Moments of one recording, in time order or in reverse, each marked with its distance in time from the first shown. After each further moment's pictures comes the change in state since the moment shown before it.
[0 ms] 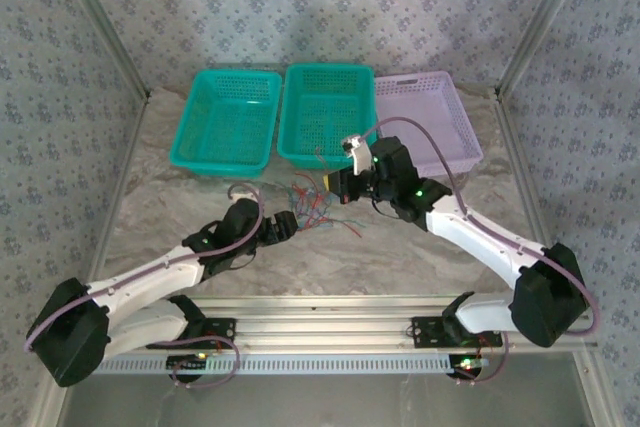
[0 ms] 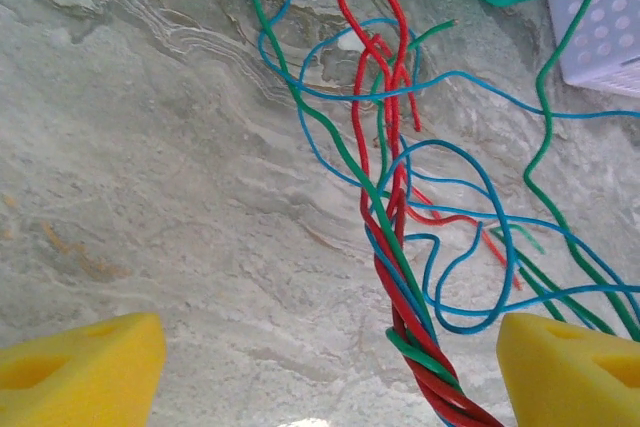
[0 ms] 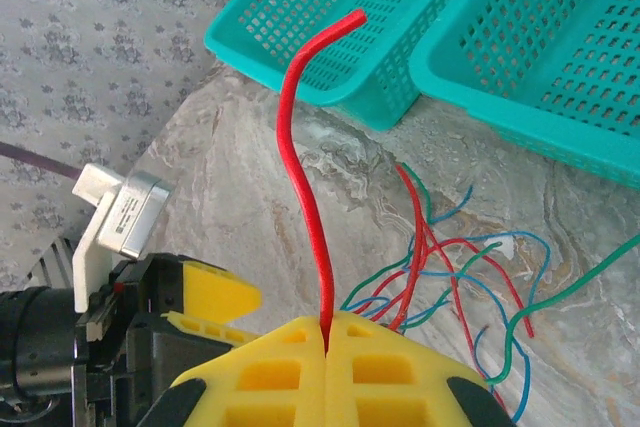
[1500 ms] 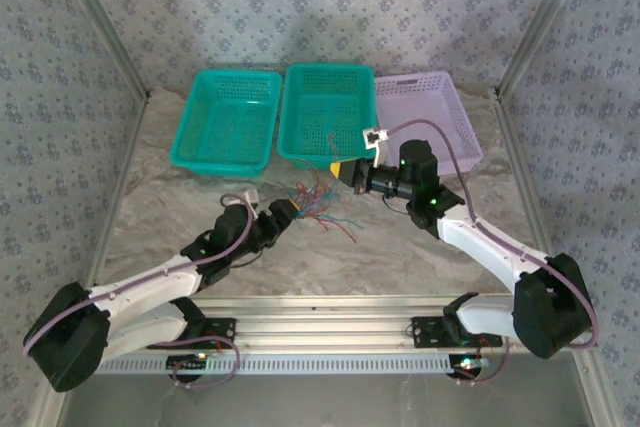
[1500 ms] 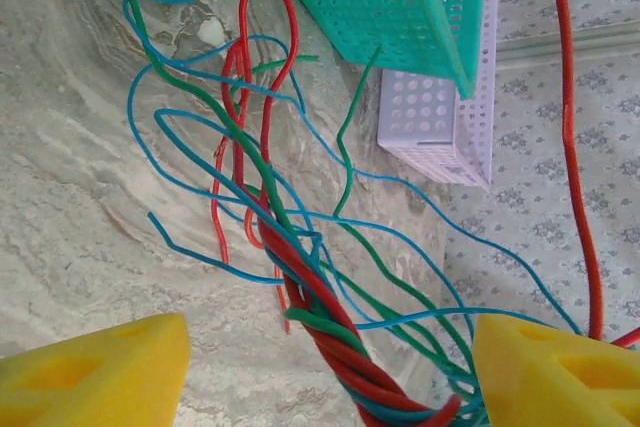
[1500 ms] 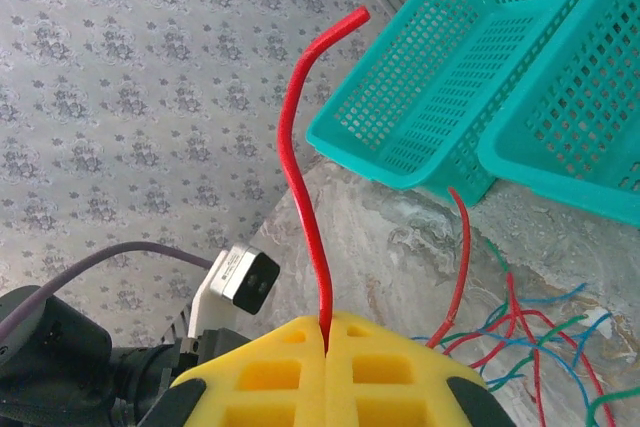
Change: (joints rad) left arm 0.000 -0.039 -0.117 0.355 0.104 -0.436; right arm -0.125 -0.061 -0.158 0.386 -0.221 0.227
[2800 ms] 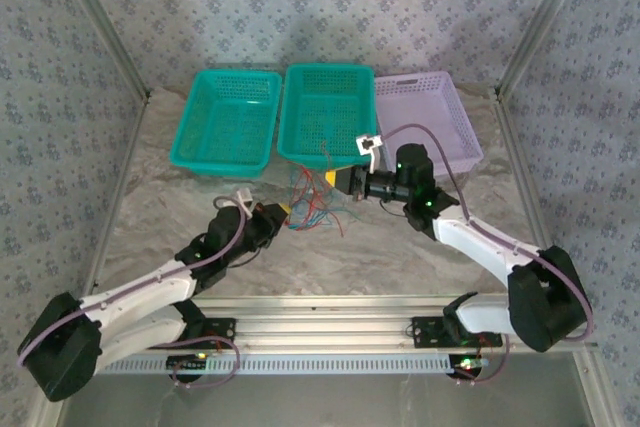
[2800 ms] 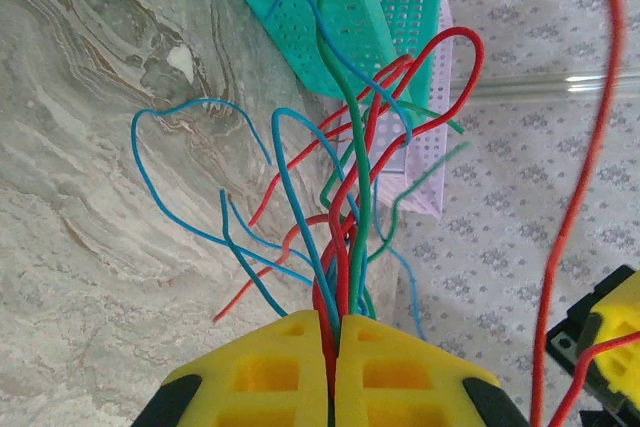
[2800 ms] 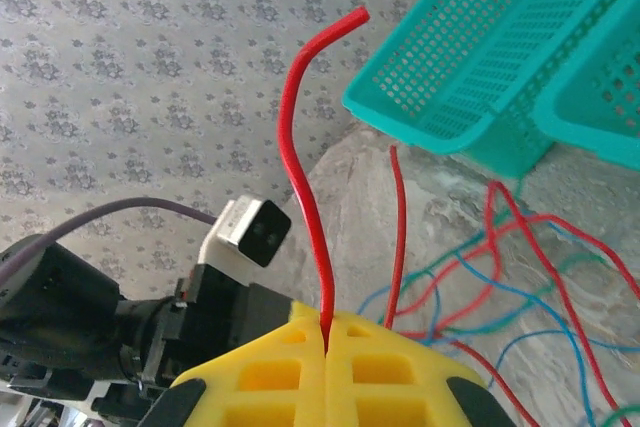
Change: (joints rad) left arm 0.000 -0.076 -0.017 0.019 -0.050 -0.083; right arm 0.001 0.023 -0.042 0.056 -0.102 -0.002
